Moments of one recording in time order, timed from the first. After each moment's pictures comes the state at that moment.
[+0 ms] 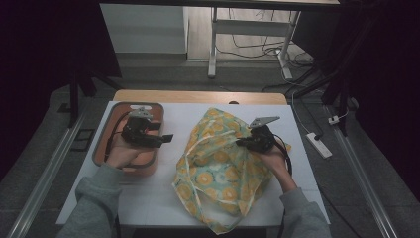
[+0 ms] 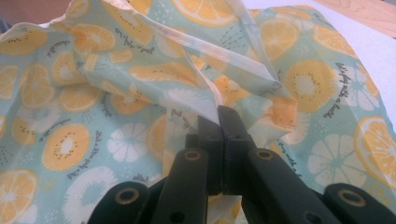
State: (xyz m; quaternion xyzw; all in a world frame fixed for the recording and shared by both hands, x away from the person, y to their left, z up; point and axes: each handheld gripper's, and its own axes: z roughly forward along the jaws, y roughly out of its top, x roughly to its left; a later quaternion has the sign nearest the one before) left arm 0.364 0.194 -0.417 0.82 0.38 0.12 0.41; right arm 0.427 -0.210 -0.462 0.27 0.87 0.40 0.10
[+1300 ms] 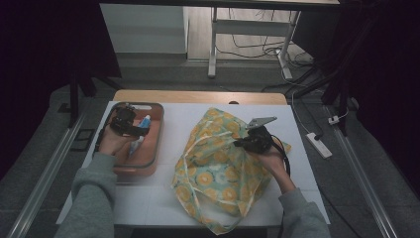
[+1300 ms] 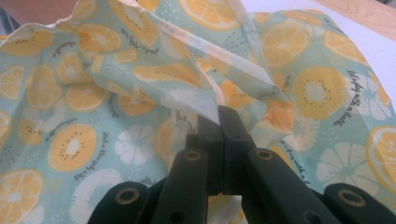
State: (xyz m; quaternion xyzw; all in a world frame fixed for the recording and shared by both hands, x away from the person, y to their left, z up) left arm 0.439 0.253 -0.481 0.80 0.54 0.14 0.25; right arm 0.423 -0.201 -0.461 0.26 0.88 0.39 0.10
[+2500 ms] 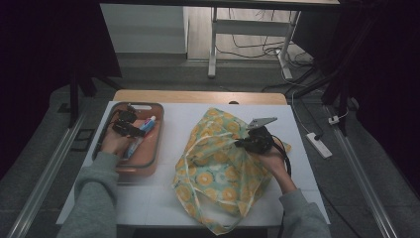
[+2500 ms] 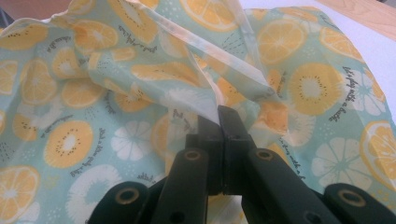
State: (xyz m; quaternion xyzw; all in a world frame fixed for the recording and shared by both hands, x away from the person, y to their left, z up) left arm 0.452 0.260 -0.501 0.80 0.55 0.07 0.22; right arm 0.422 -0.204 -0.461 0.26 0.88 0.39 0.10
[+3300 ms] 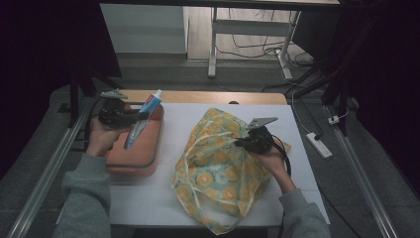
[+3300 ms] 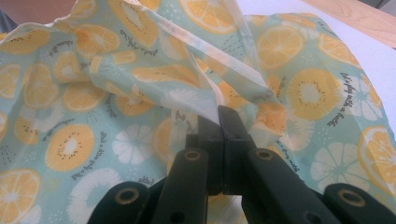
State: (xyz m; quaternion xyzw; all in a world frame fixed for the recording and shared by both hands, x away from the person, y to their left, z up) left arm 0.382 0.243 -0.385 0.78 0.41 0.12 0.45; right arm 0.421 -0.202 -0.459 0.26 0.88 0.39 0.11
